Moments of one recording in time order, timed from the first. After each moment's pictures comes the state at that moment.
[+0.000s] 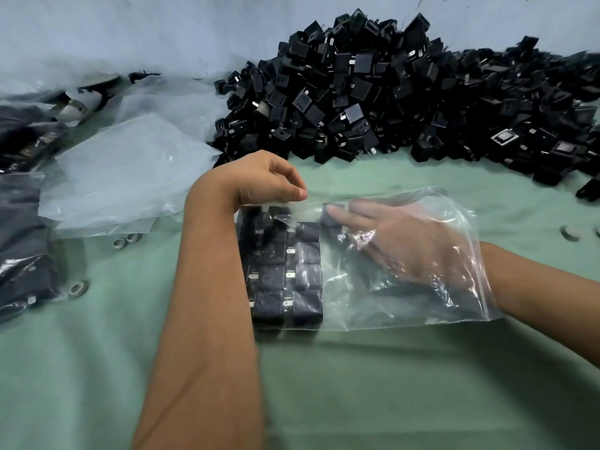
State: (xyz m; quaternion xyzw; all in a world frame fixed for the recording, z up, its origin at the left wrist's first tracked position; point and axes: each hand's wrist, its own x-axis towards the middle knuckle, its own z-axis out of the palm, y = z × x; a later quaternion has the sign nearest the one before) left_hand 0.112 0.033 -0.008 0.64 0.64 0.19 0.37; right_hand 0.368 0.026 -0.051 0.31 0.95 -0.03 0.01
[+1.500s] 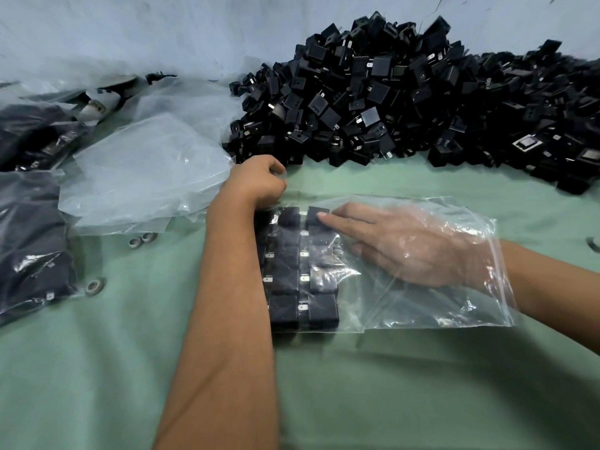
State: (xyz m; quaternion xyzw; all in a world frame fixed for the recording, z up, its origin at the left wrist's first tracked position) left_hand 0.092 0.058 -0.046 0.56 0.75 0.27 0.24; right_hand 0.358 0.044 -0.071 0.17 0.98 -0.05 -0.10
